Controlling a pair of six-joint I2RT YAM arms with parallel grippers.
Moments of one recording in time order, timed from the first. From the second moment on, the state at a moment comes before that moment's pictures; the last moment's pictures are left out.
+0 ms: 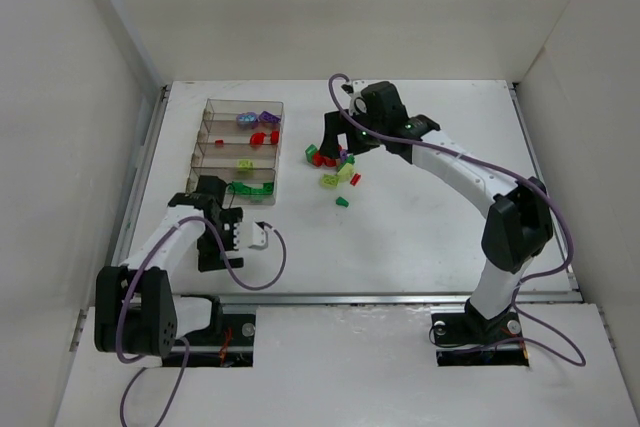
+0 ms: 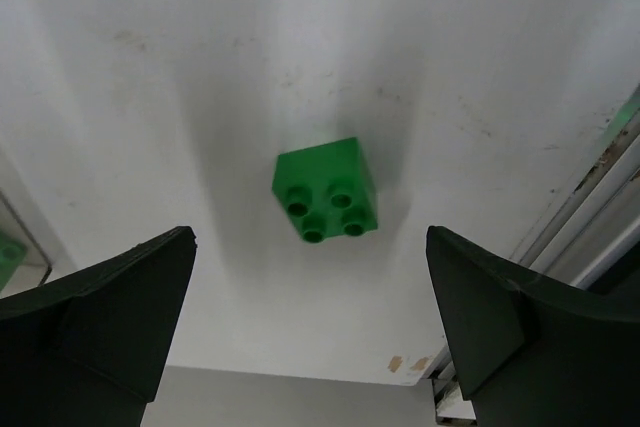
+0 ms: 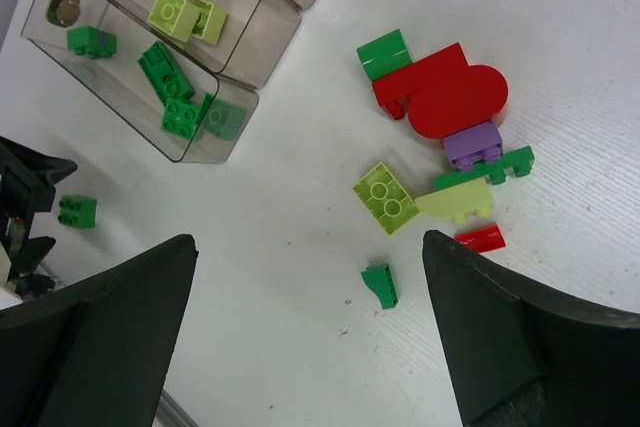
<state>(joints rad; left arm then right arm) -0.10 1.21 0.69 -0.95 0.08 1.39 0.58 1.78 1.55 -0.41 -0.23 0.29</state>
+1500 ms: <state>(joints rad) 0.01 1.50 0.99 -0.46 0.28 0.65 0.55 1.88 1.74 -0.47 -0.20 0.27</state>
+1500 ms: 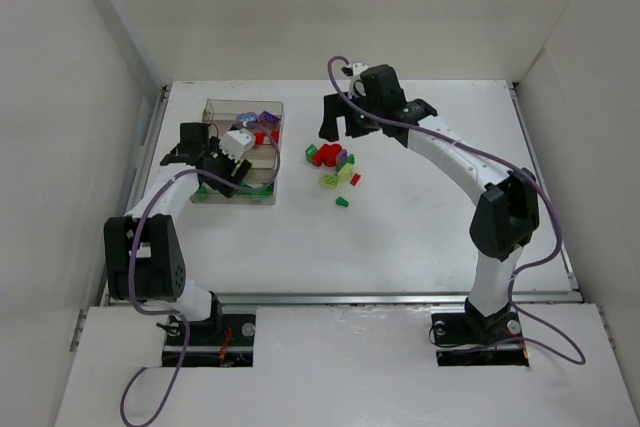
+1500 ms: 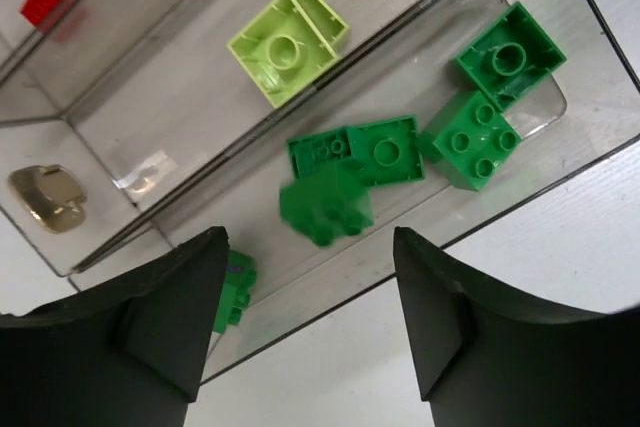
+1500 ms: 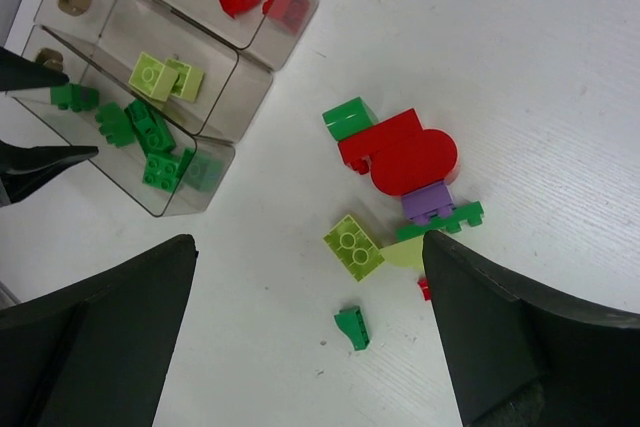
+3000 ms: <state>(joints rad) 0.10 0.79 0.75 -0.46 -0.11 0.21 0.66 2.07 1.52 -0.56 -0.18 0.09</state>
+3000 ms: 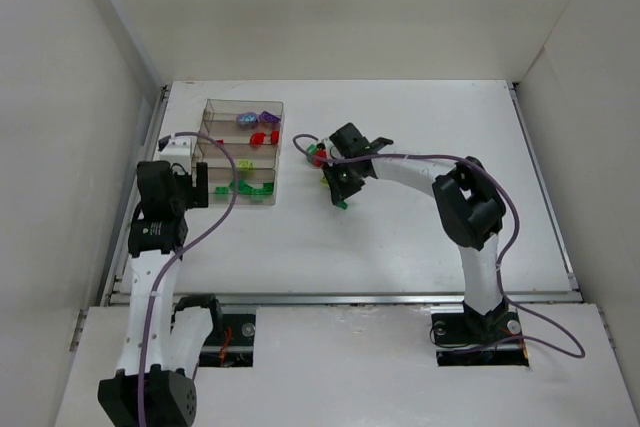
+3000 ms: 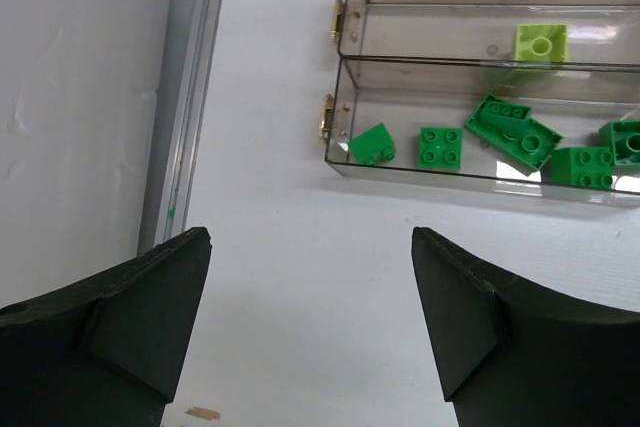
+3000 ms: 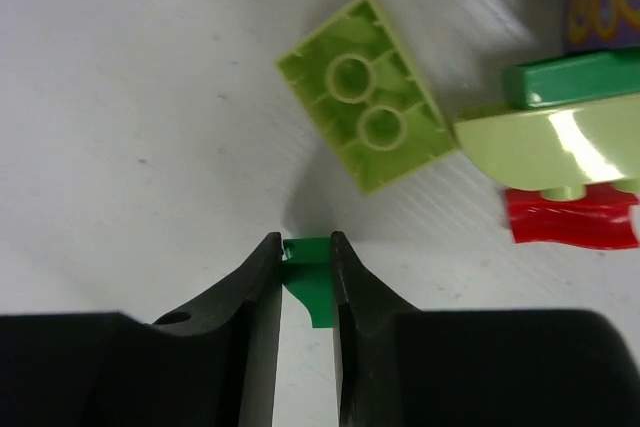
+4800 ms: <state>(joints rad) 0.15 0.70 0.60 -0.31 -0.19 0.15 0.47 1.94 1.42 -0.33 0.01 0.70</state>
